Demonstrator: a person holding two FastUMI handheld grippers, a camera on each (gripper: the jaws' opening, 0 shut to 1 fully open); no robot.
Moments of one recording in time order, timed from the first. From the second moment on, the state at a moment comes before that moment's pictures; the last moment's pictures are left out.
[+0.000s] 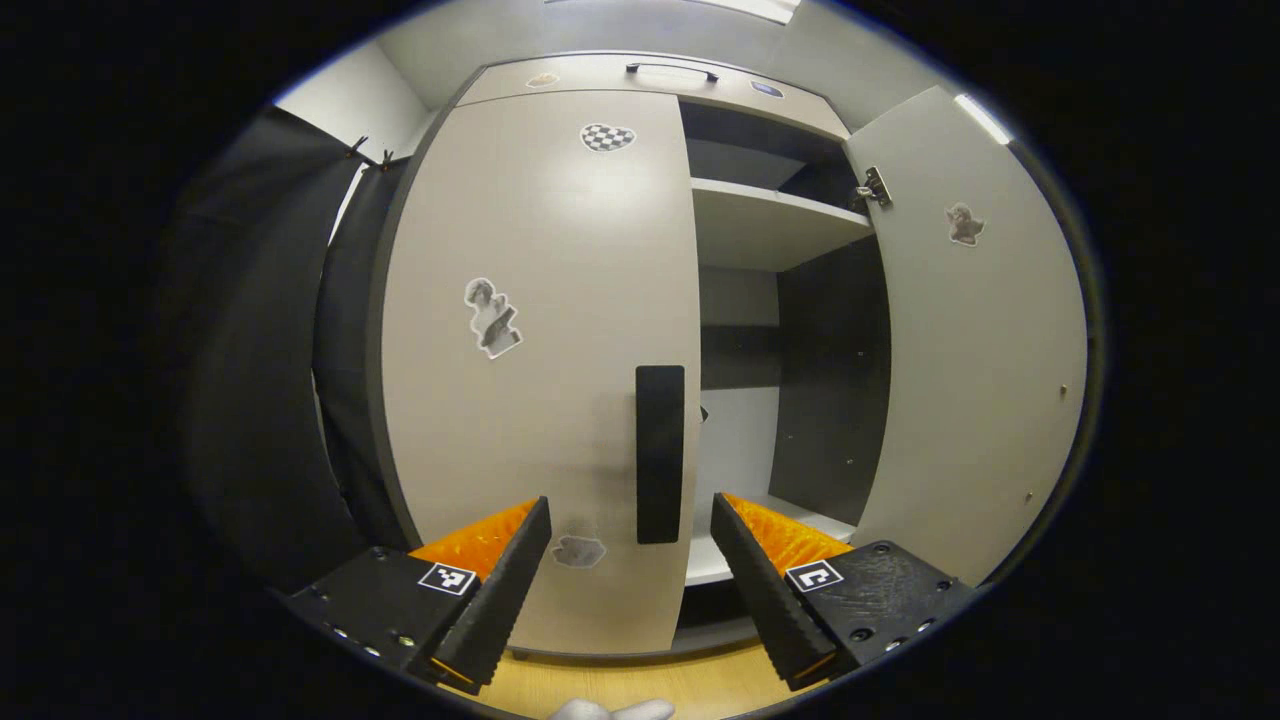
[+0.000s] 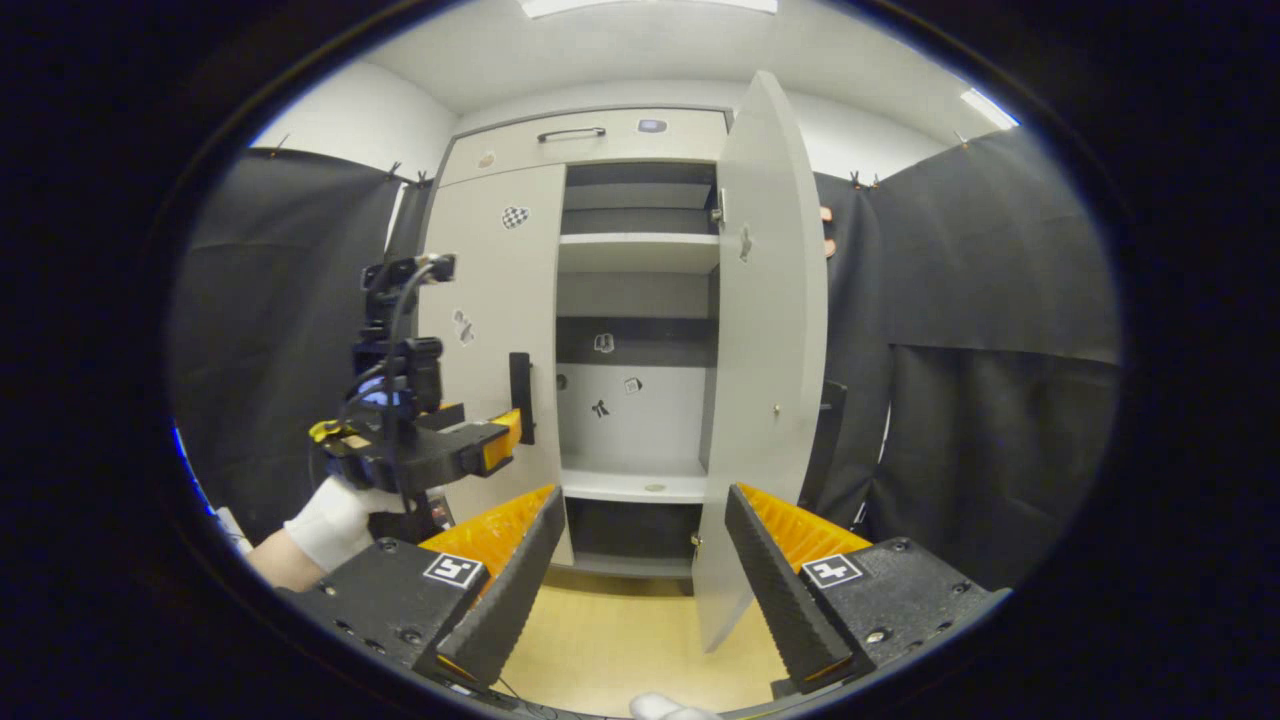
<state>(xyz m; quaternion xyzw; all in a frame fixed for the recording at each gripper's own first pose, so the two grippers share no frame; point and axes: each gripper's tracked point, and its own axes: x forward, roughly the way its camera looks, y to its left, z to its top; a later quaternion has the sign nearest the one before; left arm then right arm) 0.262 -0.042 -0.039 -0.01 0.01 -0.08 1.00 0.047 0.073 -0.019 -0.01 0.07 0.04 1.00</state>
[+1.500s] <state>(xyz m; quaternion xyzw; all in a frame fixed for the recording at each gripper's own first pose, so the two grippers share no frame) 0.304 -0.058 -0.047 -0.01 0.03 -0.07 1.00 0.041 0.051 -0.025 0.00 0.08 0.05 1.00</state>
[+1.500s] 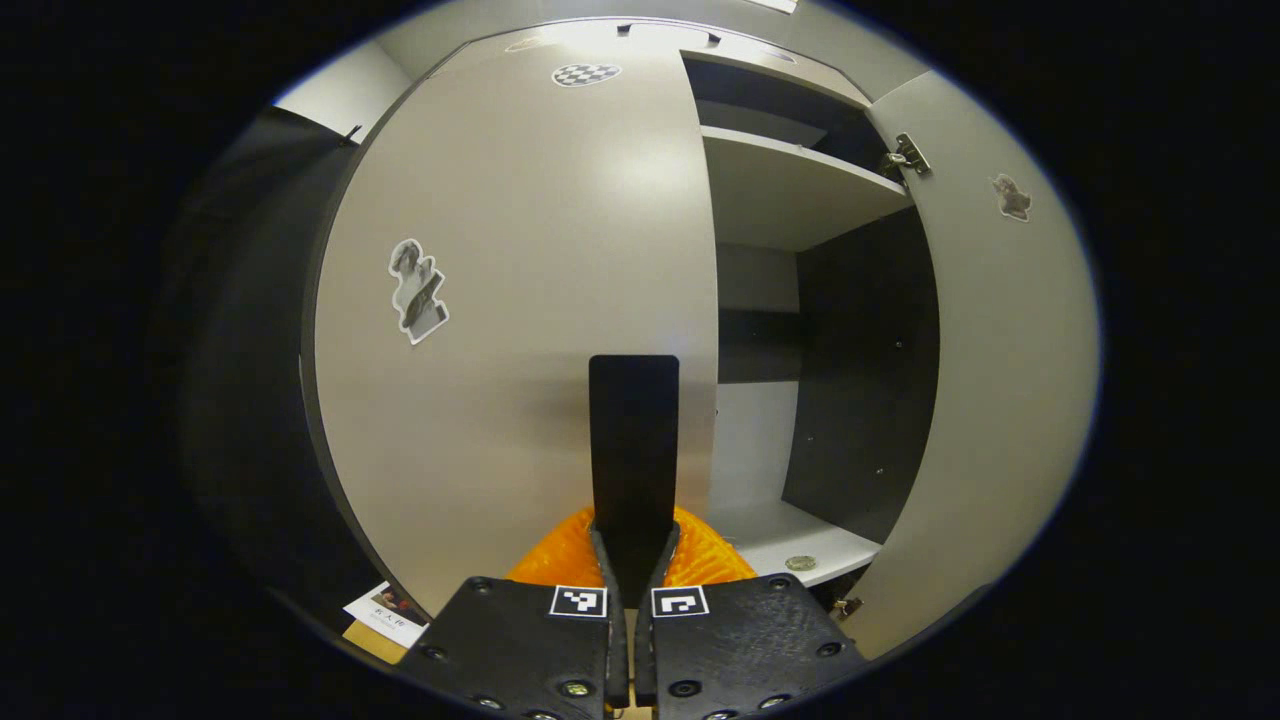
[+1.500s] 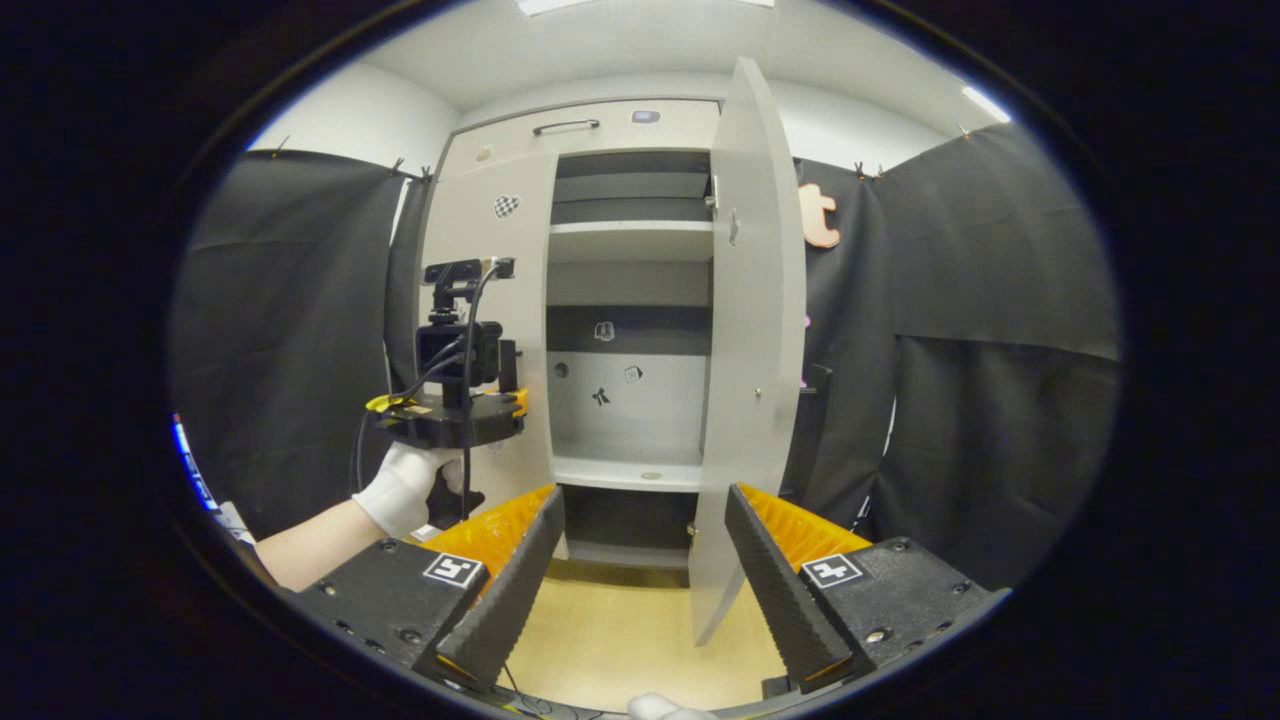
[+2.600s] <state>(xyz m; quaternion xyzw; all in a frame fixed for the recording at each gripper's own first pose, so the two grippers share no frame) 0.208 0.000 -0.048 -0.01 0.02 -0.07 1.00 0.003 0.086 -0.029 0.01 0.08 0.09 0.99</state>
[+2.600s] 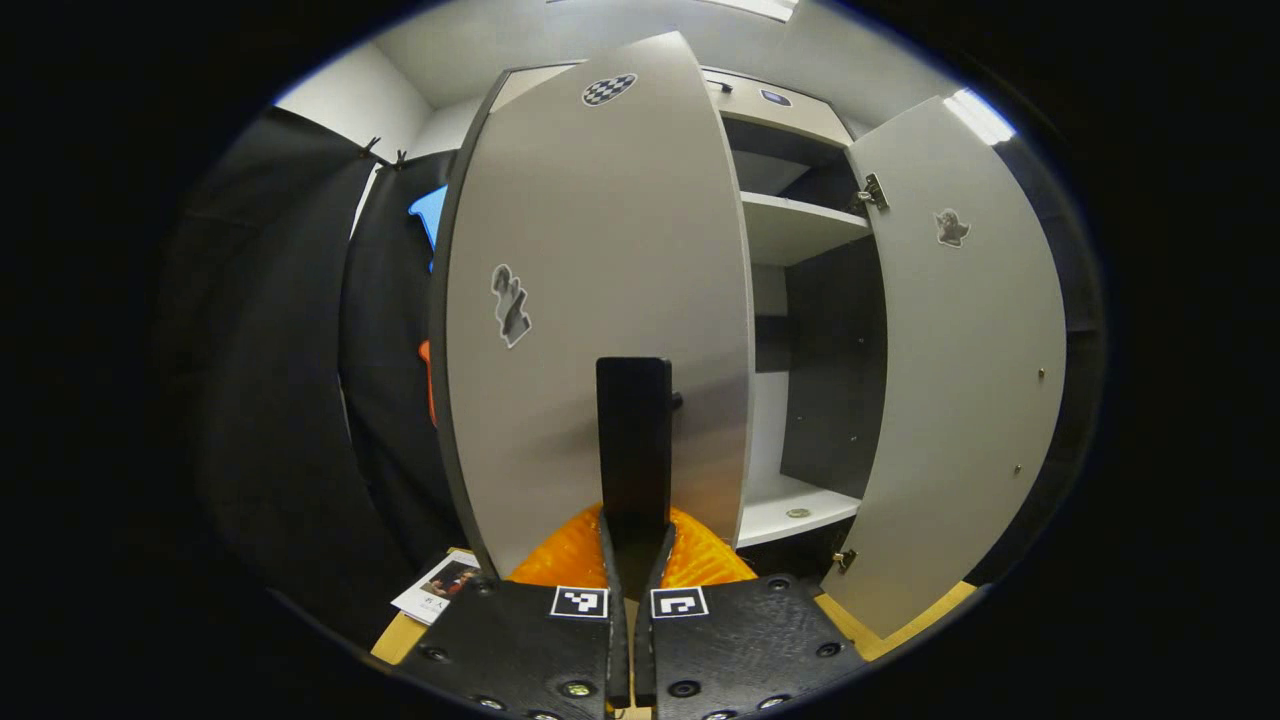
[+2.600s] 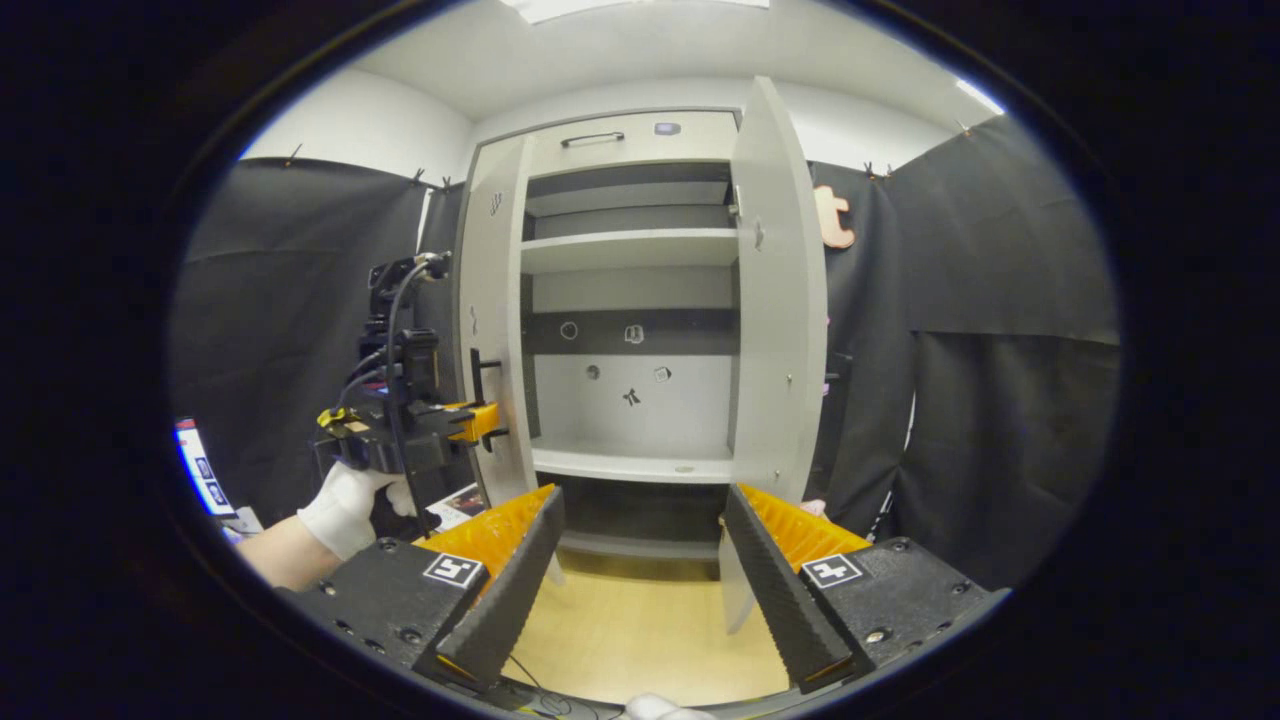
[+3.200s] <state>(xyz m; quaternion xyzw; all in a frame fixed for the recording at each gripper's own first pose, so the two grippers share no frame) 0.174 0.058 -0.055 0.00 0.01 -0.03 1.00 -0.001 0.108 -0.037 0.01 0.08 0.11 0.99</state>
